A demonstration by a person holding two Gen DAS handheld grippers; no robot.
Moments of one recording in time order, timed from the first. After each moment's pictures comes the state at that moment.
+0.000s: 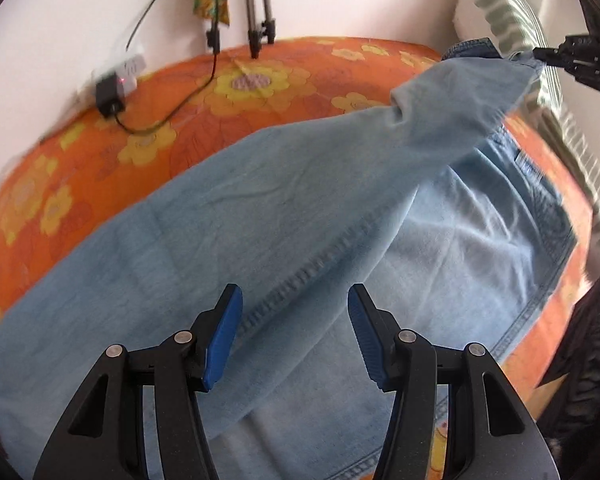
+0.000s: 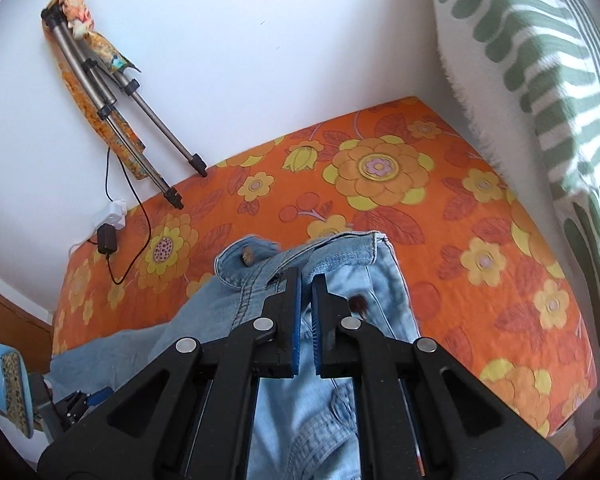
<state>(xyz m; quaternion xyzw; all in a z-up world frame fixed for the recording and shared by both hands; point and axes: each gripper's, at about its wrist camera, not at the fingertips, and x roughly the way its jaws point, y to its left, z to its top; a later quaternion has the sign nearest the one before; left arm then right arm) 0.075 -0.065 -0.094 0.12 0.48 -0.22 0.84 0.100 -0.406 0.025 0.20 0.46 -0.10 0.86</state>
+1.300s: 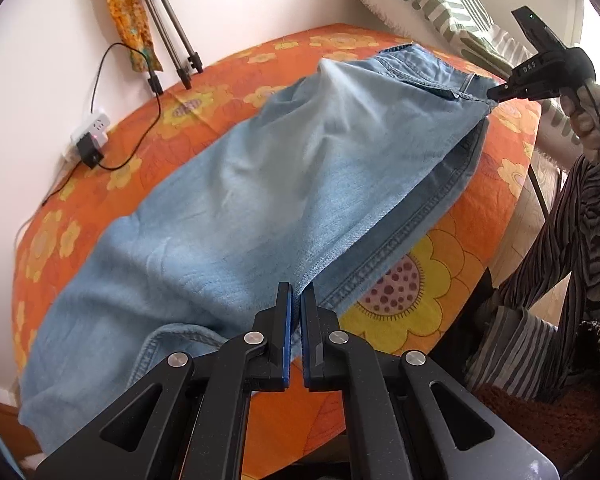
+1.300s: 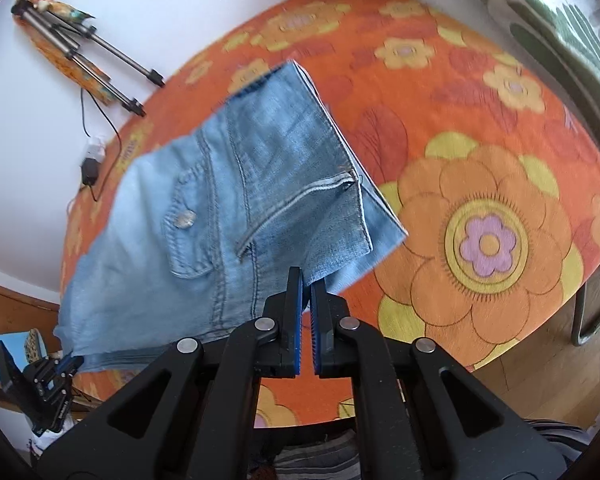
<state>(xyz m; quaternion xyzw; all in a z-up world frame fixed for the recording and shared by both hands) -0.038 -0.081 -0.070 0.23 0.44 -0.28 0.82 -0.057 -0.431 -0.083 0.28 0.54 -0.09 0.79</state>
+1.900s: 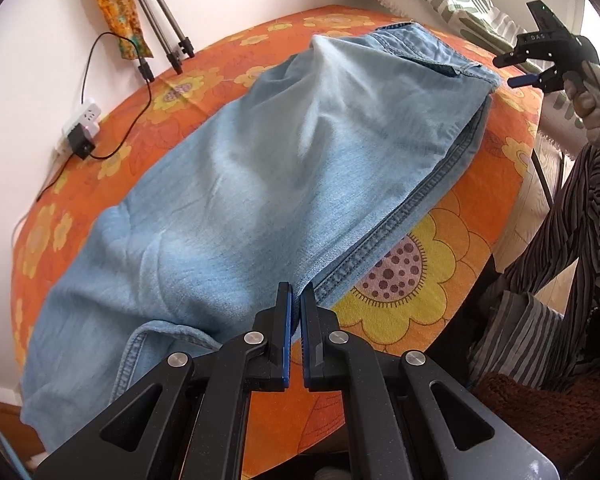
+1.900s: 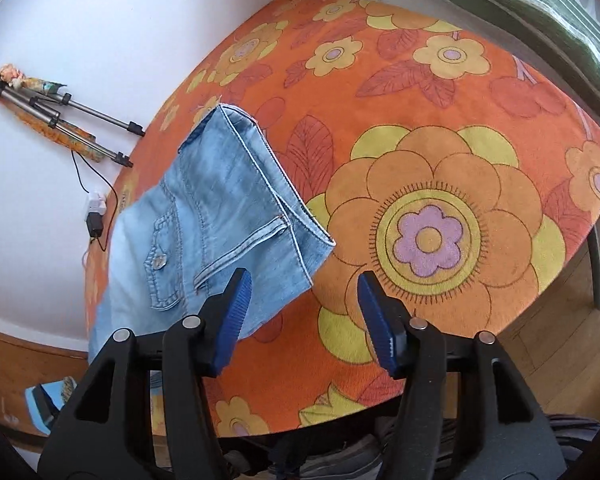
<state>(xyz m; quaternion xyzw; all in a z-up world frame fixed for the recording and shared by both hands) -0.037 -0.085 -0.083 0.24 0.46 -0.27 0.81 -0.086 -0.484 -0.096 0.37 0.50 -0.12 0.77</state>
